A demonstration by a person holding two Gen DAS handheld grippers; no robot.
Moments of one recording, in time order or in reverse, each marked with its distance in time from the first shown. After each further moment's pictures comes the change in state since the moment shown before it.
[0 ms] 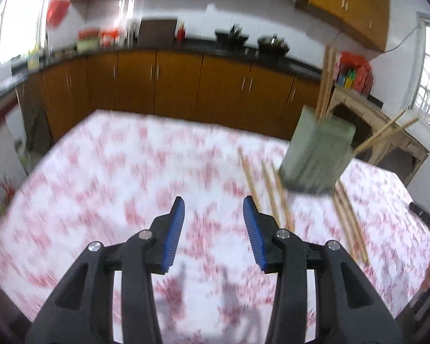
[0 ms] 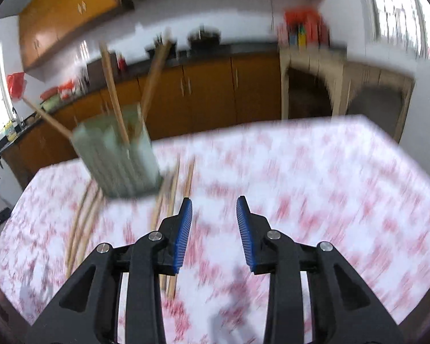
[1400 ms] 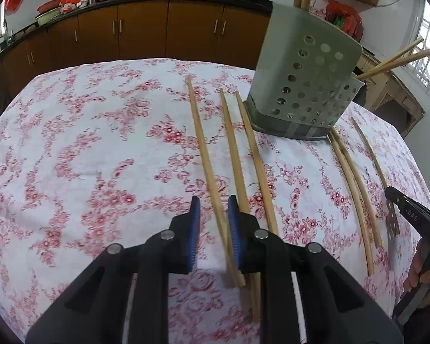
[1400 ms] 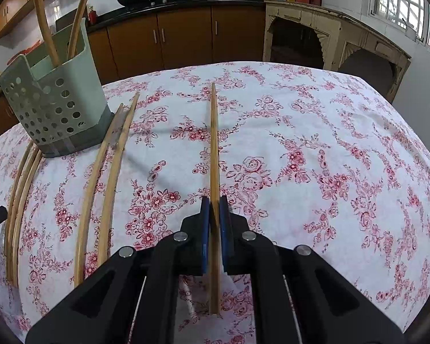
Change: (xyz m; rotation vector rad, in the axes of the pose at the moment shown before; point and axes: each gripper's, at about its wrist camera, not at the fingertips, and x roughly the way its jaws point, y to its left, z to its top) left arm 0.114 -0.078 -0.024 0.093 0.247 -0.081; right arm 0.085 -0.002 -0.027 -0.042 0.168 -0.180
